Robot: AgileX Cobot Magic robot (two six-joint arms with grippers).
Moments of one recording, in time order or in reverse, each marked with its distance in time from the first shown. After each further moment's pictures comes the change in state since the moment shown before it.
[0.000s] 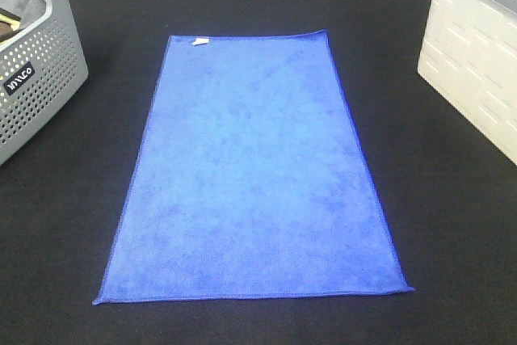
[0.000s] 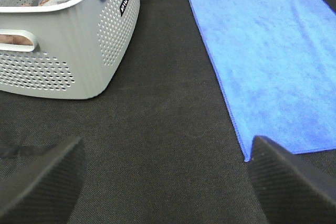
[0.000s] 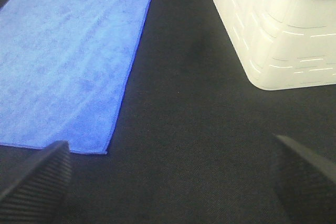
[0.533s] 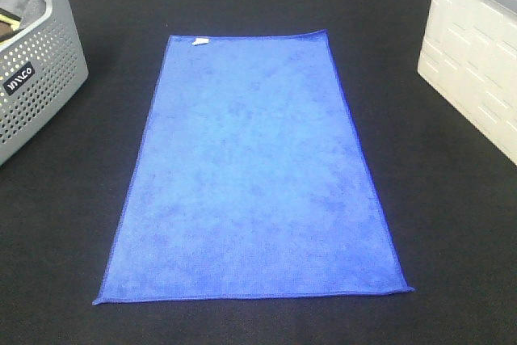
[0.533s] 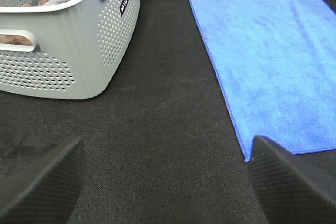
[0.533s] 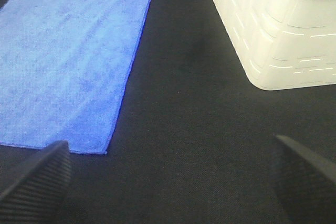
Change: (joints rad) left arm 0.000 0.000 0.000 0.000 0.000 0.000; right arm 0.000 0.000 0.000 0.000 0.000 0.000
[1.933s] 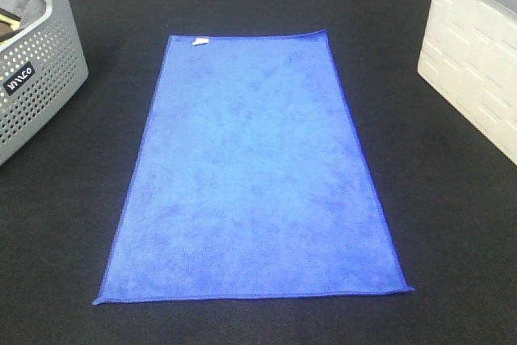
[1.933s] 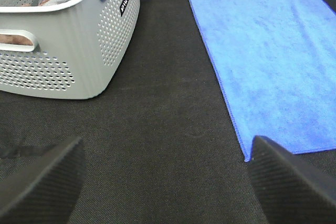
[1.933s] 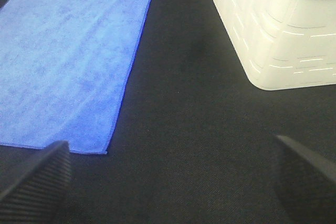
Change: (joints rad) left arm 0.000 0.000 0.000 0.000 0.000 0.000; right arm 0.000 0.000 0.000 0.000 0.000 0.000
